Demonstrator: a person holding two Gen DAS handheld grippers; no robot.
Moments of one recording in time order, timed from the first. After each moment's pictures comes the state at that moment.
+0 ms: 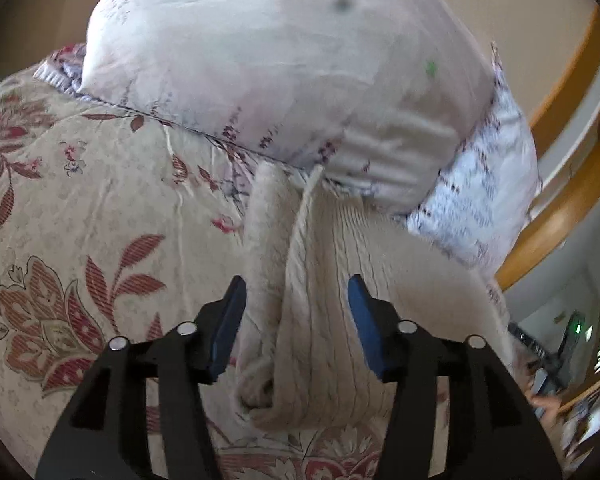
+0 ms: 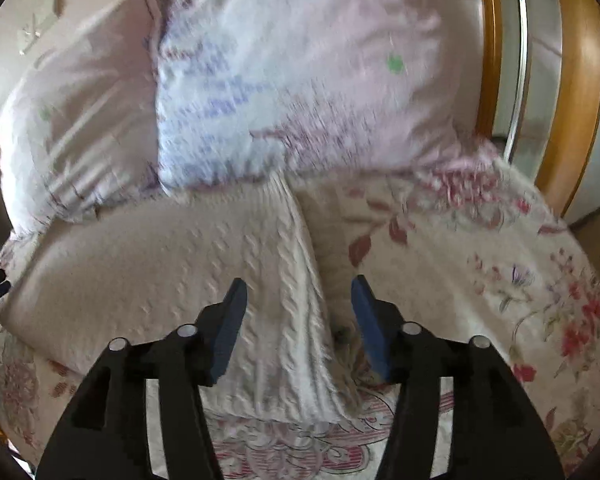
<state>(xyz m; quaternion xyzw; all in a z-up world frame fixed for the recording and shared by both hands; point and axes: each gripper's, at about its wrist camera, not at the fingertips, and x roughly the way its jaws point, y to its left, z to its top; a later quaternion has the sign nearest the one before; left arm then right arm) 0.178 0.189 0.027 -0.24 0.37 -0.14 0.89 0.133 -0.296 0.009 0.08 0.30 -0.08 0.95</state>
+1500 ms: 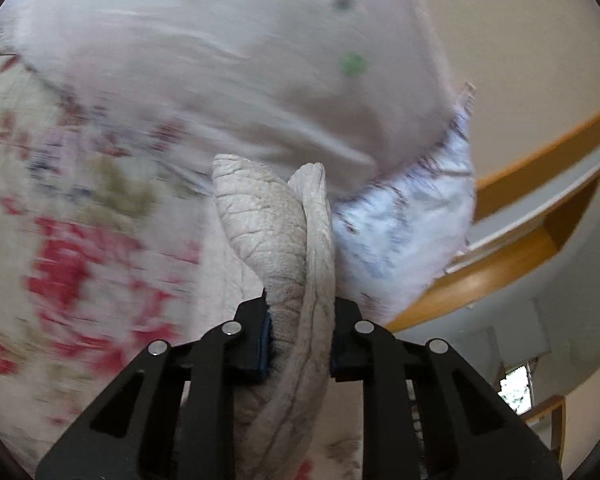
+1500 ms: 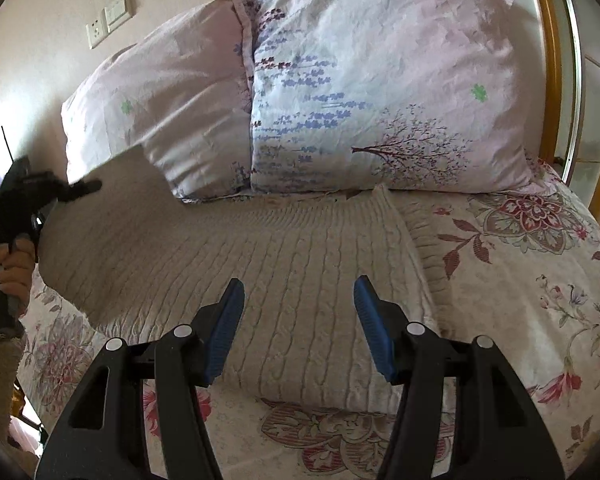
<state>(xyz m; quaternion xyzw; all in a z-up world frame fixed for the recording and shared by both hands) 0.240 0.077 0.076 -0.40 0.36 -0.24 0.81 0.124 -0.258 0.019 0.09 0.28 0.04 0.96</state>
